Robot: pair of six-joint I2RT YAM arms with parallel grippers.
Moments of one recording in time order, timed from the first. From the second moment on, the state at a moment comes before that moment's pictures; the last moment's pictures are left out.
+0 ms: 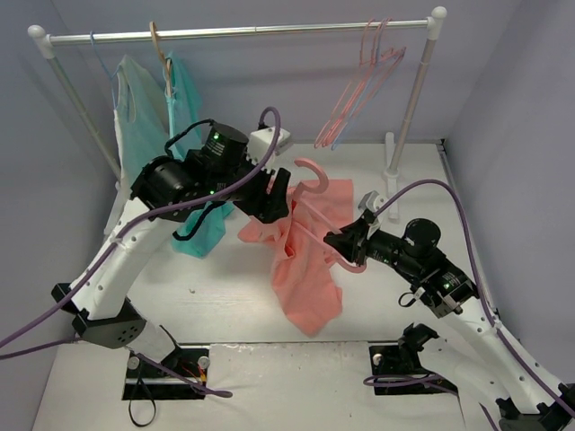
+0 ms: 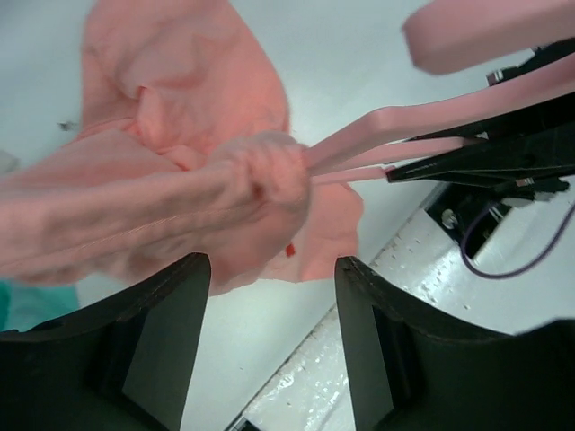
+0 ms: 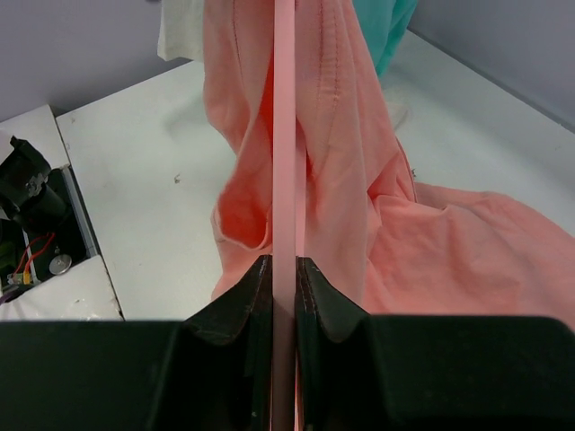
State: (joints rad) left arm -0.79 1.54 2.10 -1.24 0.21 -0.15; right arm 0.57 0.72 0.75 -0.16 -0.46 0.02
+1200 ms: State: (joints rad) left arm -0.56 1.24 1.69 -1.00 0.36 0.46; right arm 0.56 0.82 0.75 -0.18 -0.62 0.01
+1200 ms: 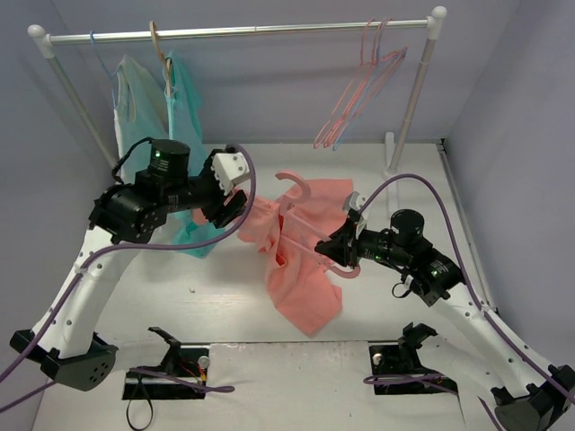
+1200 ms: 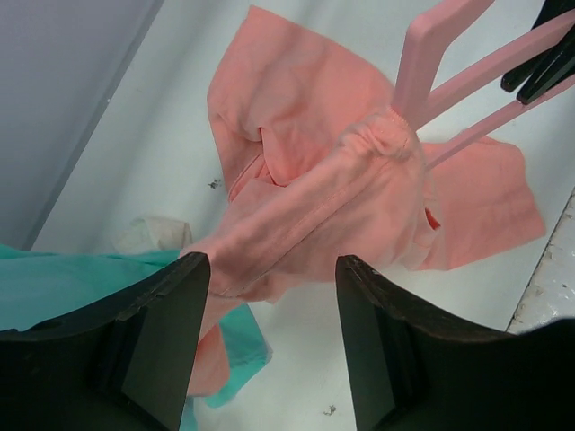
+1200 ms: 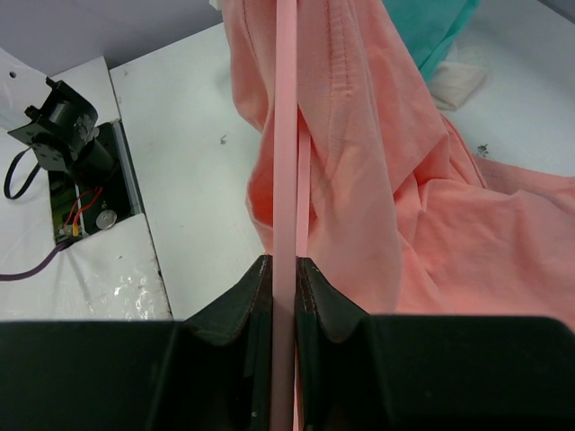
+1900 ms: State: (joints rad) left arm -0.33 1.40 1.69 -1.09 0.92 0.68; right arm 0.56 0.86 0.78 -0.22 -0.68 -0.03
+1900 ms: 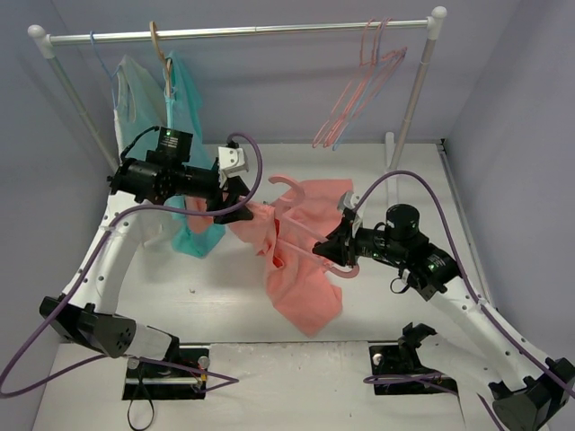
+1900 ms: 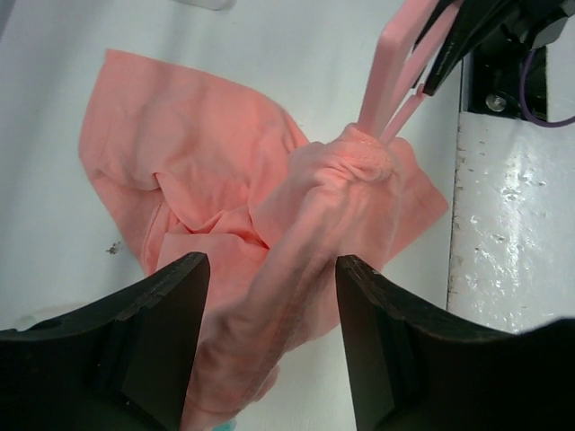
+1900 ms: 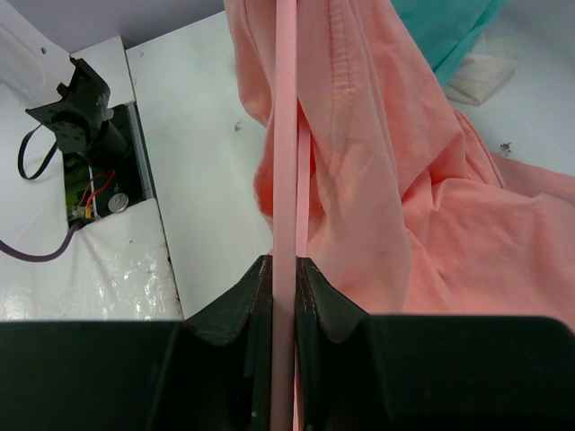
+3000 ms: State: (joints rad) left arm -0.33 1.40 1.69 -1.27 1.00 0.85; right arm 0.53 1.07 0.97 -0.28 -0.73 -0.13
